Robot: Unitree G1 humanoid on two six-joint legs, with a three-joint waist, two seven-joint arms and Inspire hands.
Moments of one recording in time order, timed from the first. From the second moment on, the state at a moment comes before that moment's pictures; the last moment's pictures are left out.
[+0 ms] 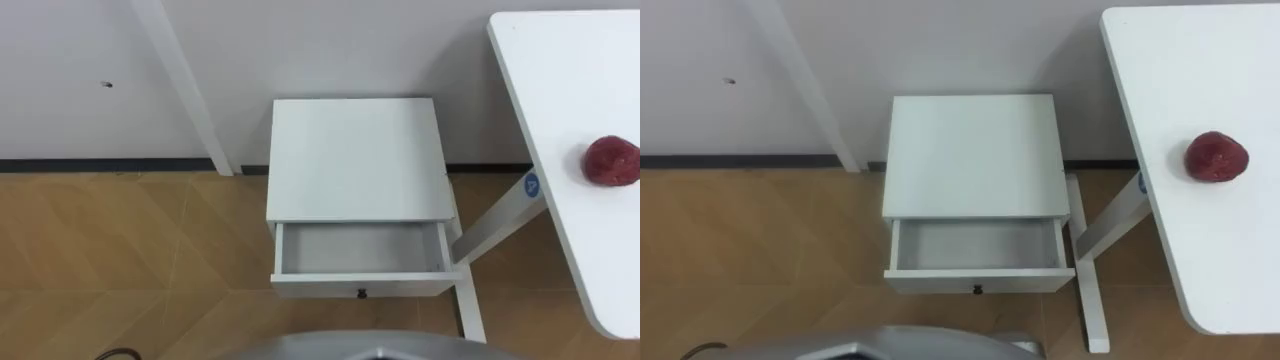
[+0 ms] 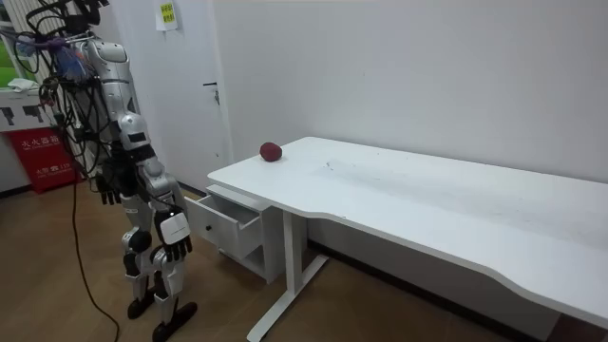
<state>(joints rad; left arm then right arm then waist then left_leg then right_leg) 0.16 0.22 0.13 1.31 0.23 0.06 0.10 0.18 -0.22 -0.14 1.33 -0.14 0.08 0.16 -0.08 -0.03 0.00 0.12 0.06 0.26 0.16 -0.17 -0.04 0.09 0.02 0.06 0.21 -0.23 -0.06</state>
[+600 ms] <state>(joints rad) 0.16 0.22 0.18 1.32 0.23 0.06 0.10 0.18 -0.22 -0.19 1.33 -0.04 0.06 0.11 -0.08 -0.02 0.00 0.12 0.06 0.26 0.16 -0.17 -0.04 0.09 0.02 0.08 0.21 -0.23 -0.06</state>
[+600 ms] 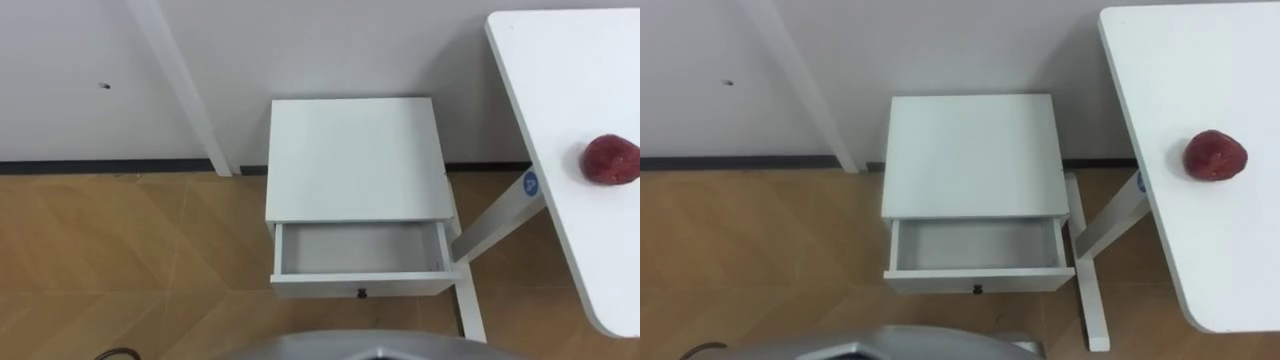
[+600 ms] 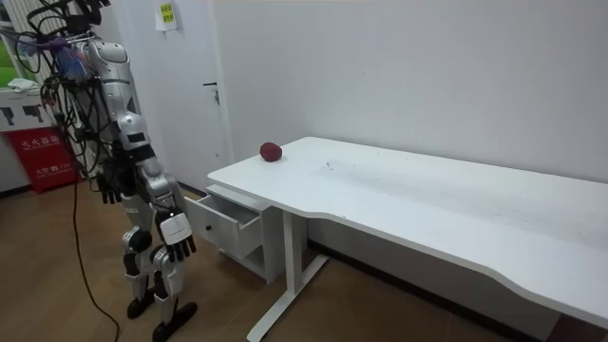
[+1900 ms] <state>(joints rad) 0.27 0.24 0.43 1.21 0.19 -0.03 0.21 0.15 -0.30 -0.82 0.89 1.18 -0.16 -0.56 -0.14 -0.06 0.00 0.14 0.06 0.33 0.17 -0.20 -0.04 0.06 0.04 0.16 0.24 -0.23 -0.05</state>
